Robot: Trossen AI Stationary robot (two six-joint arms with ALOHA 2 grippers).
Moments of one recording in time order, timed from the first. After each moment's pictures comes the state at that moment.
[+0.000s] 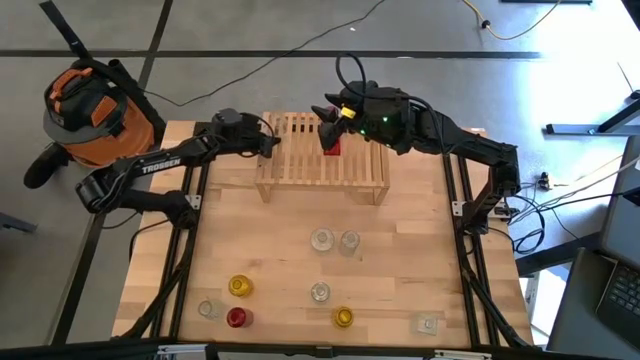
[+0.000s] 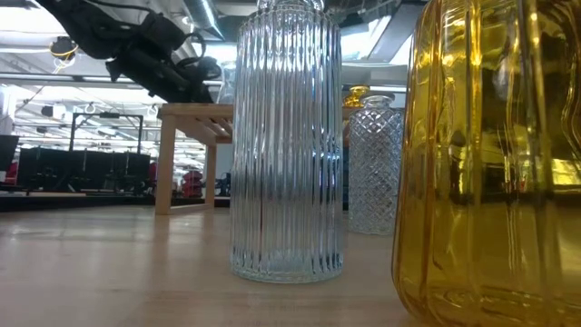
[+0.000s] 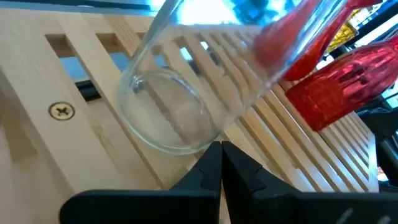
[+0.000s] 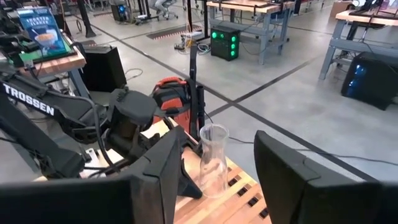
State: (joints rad) left arm 0.75 1.17 0.63 0.11 0.23 -0.55; right arm -0.12 1.73 2.08 -0.61 0.48 0.20
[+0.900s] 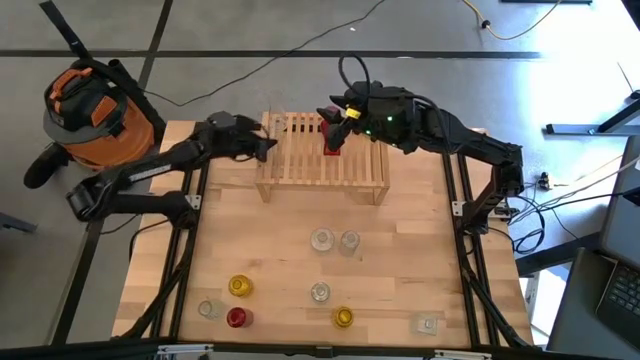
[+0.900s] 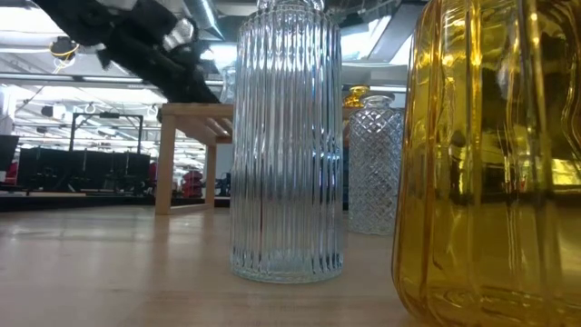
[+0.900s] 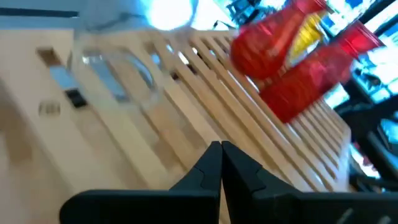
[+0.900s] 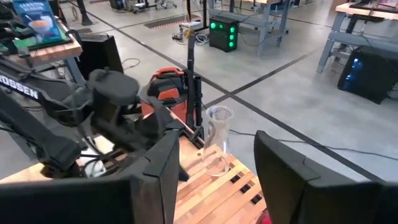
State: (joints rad) left arm 0.69 1.04 0.63 0.01 0.19 -0.54; right arm -0.12 1.70 2.08 -0.67 0.46 0.21
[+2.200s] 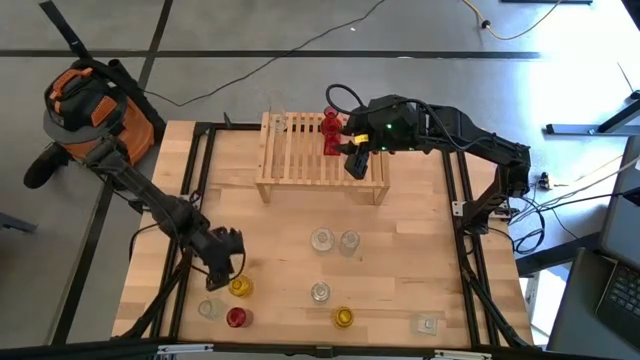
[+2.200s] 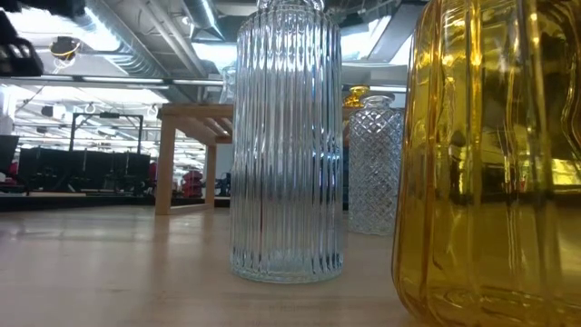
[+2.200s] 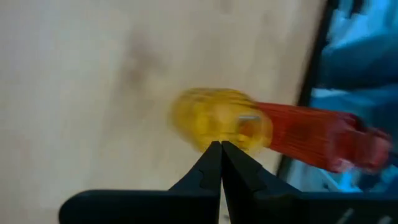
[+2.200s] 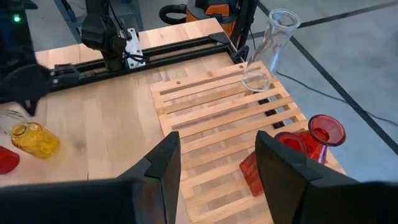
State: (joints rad) left arm -0.63 1.10 0.80 -0.75 0.08 -1.02; right arm -0.12 1.67 2.08 -1.03 0.18 0.10
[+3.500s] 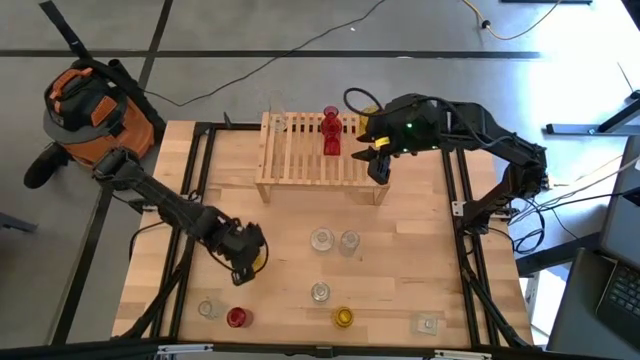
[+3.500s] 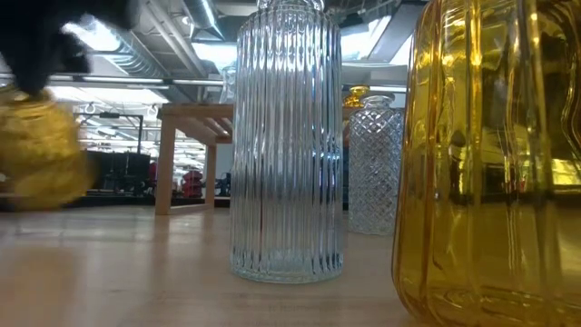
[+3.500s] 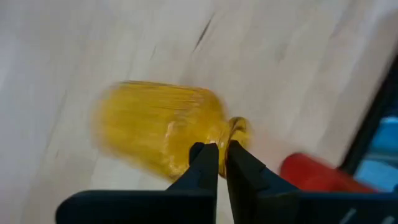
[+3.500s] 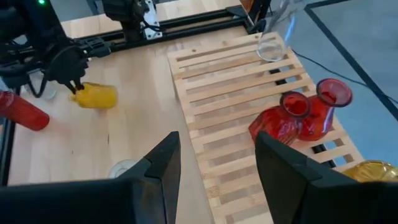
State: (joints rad) left arm -0.50 1.34 1.00 -0.91 -0.02 -0.94; right arm -0.12 1.59 2.08 -1.19 0.10 0.10
